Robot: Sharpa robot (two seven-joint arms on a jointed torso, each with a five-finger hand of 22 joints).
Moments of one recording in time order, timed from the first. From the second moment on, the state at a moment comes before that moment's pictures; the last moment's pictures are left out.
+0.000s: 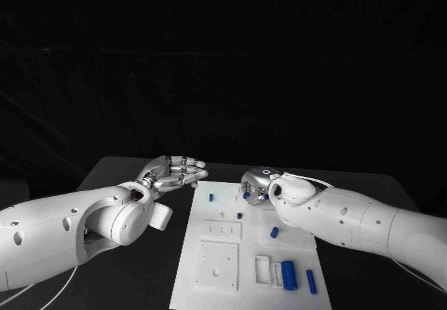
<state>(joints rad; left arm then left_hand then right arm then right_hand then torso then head) 1.44 -0.88 -0.20 1.60 -0.09 -0.38 0.31 1.64 -0.12 0.01 0.29 0.10 0.79 0.18 0.32 0.50 1.17 0.11 0.10 0.24 1.03 0.01 0.79 0.58 0.06 0.69 -0.06 0.84 1.13 1.33 -0.40 -0.18 0.97 -1.60 -0.29 -0.12 1.11 -0.19 0.74 -0.28 0.14 0.93 0.15 0.28 0.56 1.11 0.10 0.12 0.36 1.23 -0.01 0.97 0.95 0.25 1.08 0.05 0.67 1.31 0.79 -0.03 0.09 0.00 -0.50</state>
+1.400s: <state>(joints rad) 1.45 -0.88 -0.20 1.60 -0.09 -0.38 0.31 1.64 -0.12 0.01 0.29 0.10 0.79 0.18 0.31 0.50 1.17 0.11 0.09 0.24 1.04 0.01 0.79 0.57 0.05 0.69 -0.06 0.84 1.13 1.33 -0.40 -0.18 0.97 -1.61 -0.30 -0.13 1.14 -0.15 0.86 -0.29 0.07 1.01 0.12 0.30 0.56 1.21 0.06 0.14 0.37 1.26 -0.05 1.01 0.93 0.25 1.12 0.04 0.68 1.31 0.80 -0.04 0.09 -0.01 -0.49</state>
